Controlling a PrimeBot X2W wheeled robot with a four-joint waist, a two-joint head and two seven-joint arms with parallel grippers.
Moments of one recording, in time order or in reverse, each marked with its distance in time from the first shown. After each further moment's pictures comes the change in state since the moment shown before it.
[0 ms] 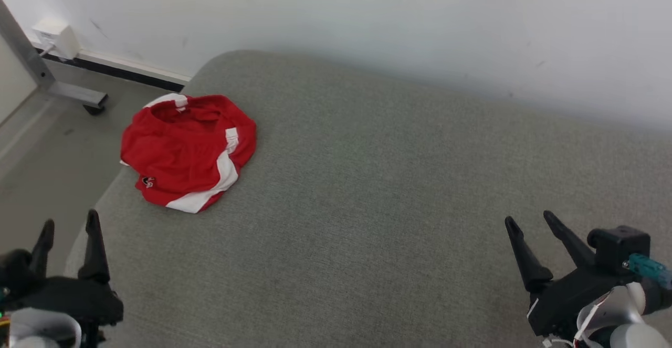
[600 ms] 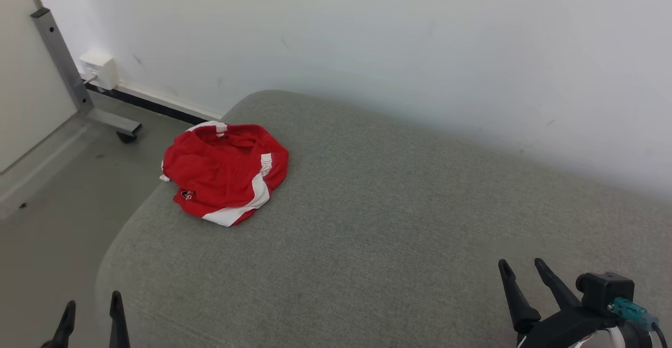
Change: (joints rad) left arm 0.250 -0.018 -0.015 -0.162 0.074 0.062 -0.044; right arm 0.060 0.069 -0.026 0.106 0.012 0.000 -0.081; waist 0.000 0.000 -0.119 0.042
